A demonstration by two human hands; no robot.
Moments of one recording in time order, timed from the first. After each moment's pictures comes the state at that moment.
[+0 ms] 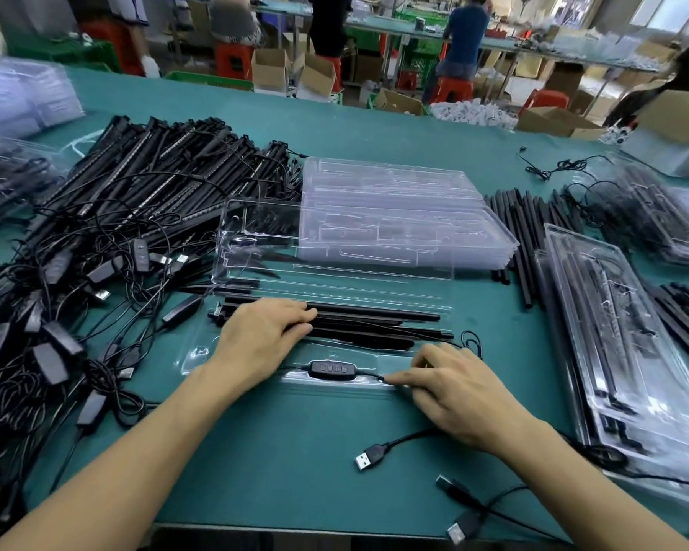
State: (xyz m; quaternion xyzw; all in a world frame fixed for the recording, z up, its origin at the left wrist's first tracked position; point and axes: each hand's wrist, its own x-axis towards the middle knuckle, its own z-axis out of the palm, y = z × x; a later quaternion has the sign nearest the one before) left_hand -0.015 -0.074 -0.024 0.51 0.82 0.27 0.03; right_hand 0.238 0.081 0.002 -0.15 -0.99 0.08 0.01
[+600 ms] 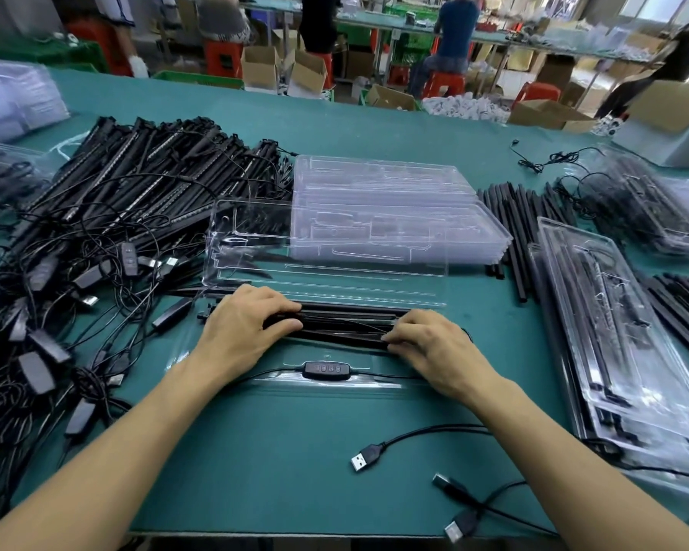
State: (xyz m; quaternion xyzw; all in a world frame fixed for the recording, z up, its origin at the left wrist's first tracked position) left_hand -0.034 -0.078 -0.027 0.53 0.79 0.31 -0.01; right_hand 0.204 0.102 0.003 -0.19 -0.97 0.15 0.09
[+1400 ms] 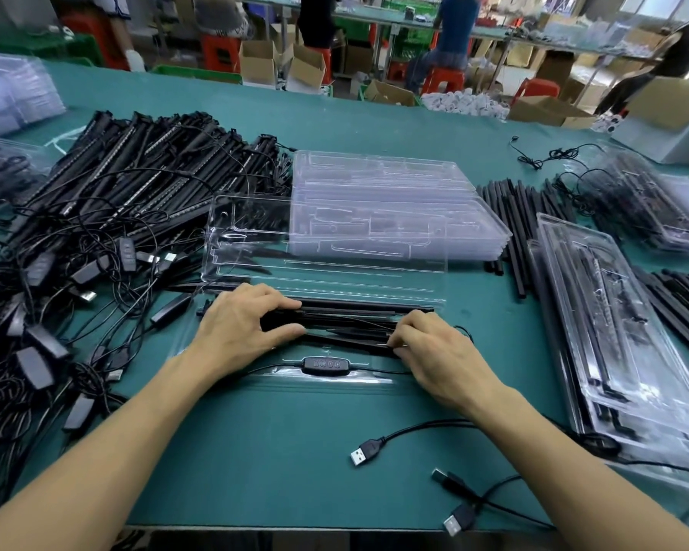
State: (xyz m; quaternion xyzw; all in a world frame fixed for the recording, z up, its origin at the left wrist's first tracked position) left_hand -0.036 -0.079 -0.028 0.54 0.79 0.28 0.01; right_hand 0.212 0.096 -0.007 -0.18 -0.98 0.08 0.10
